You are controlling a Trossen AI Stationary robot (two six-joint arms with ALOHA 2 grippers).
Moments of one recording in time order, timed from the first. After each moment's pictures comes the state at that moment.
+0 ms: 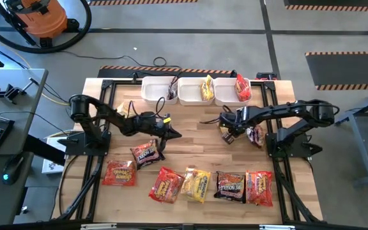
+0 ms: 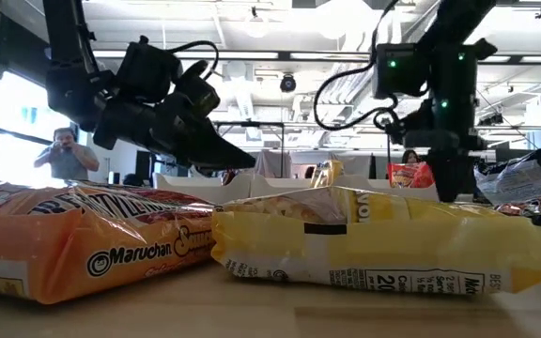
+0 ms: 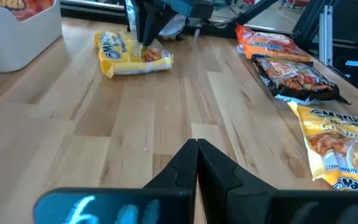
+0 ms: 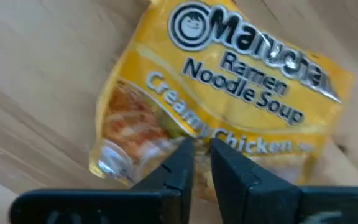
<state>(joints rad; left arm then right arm) 0.18 1.78 0.46 1.03 0.28 -0.05 -0.18 1.46 0.79 -0.81 0.12 0.62</state>
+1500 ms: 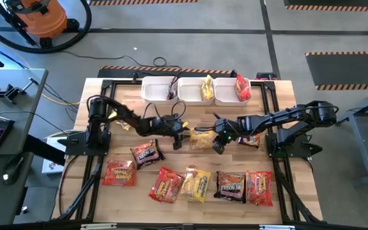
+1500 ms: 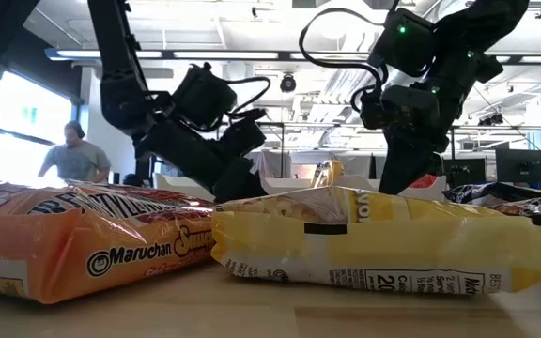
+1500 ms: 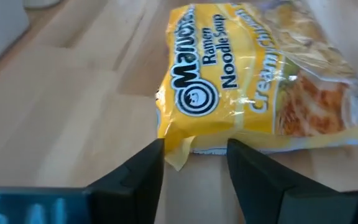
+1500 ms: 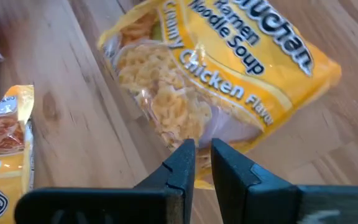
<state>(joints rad) 0.16 2.00 0.74 0.73 0.02 0.03 -0.04 1.44 0.66 -0.21 -0.05 0.54</state>
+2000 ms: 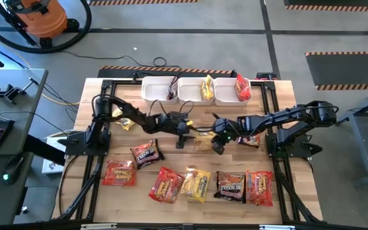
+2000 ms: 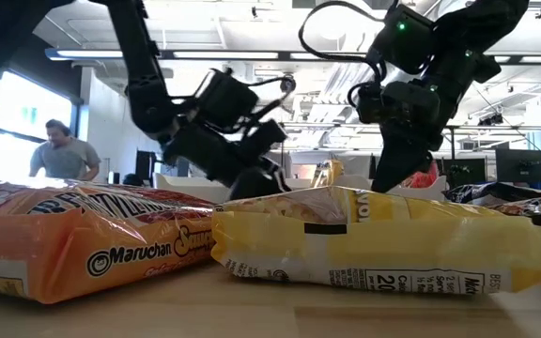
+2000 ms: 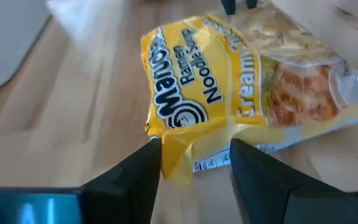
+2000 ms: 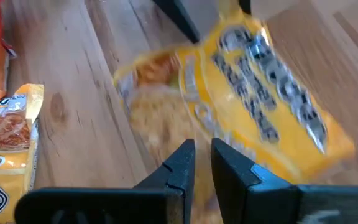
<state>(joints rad) 0.18 2.08 0.87 0.69 0.18 0.32 -0.04 1.44 0.66 -0.16 -0.05 0.46</state>
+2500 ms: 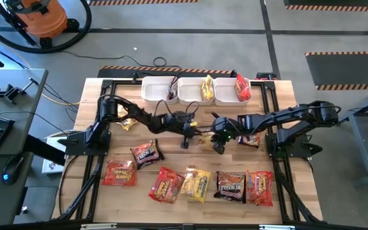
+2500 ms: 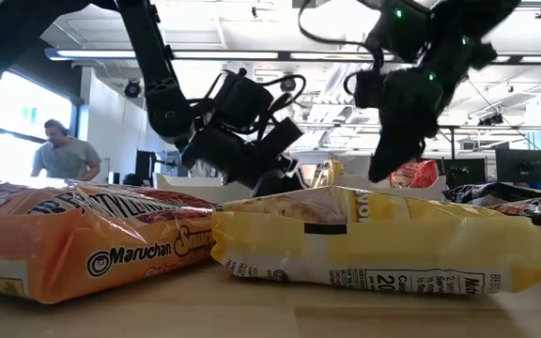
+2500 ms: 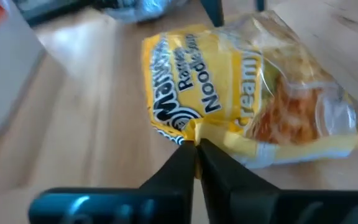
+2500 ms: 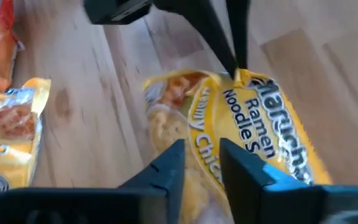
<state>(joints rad) 0.18 2.15 0.98 0.70 0.20 0.42 -0.04 1.41 0.72 -0.25 -0.03 0.36</state>
